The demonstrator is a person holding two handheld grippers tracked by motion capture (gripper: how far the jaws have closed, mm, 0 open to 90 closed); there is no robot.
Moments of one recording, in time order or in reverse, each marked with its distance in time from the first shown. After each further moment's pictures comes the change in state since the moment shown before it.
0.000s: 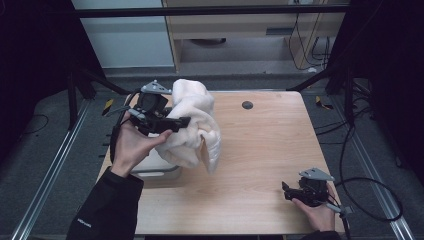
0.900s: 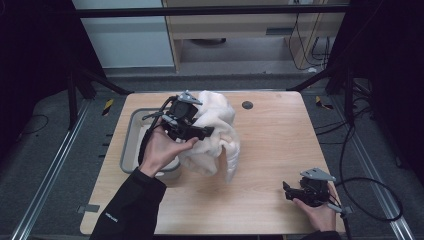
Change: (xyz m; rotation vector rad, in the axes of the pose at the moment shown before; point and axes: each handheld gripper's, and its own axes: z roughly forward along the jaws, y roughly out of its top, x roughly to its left) left arm -0.028 0.002 0.057 0.067 -0.073 0.046; right arm -0.002 -0.001 -0.001 -0.004 -0.001 0.003
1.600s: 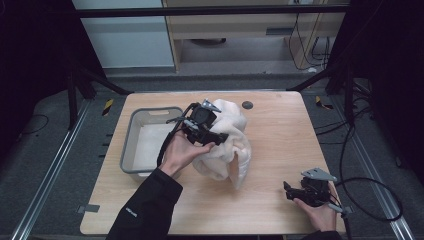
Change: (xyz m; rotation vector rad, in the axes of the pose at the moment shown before) left arm -0.012 0.001 0.052 0.051 -0.040 0.018; right arm -0.002 -0.001 -0.001 -0.001 -0.002 0.011
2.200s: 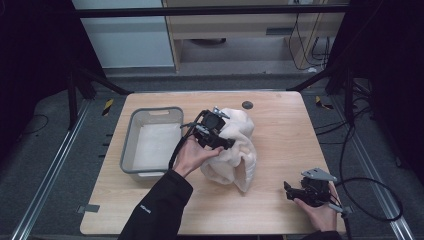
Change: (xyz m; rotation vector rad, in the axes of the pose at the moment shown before) left arm 0.001 -0.009 0.048 0.035 -0.026 -0.015; right arm -0.001 0.000 0.000 0.006 -0.006 -0.004
